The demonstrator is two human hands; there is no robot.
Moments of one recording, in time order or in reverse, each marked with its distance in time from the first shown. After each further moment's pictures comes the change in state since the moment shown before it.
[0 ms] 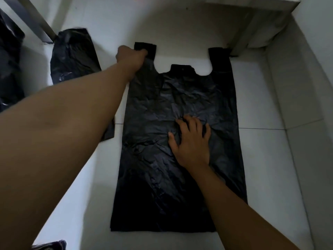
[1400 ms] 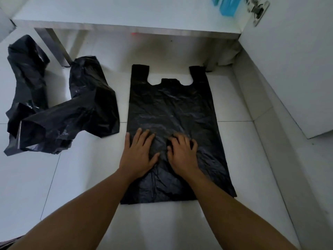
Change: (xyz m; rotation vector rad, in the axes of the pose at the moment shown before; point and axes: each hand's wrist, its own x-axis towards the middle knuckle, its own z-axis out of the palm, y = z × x) left_hand -0.268 -0.176 -0.027 0.885 -0.136 0.817; right_hand -0.079 -0.007 -0.010 0.006 -0.011 -0.036
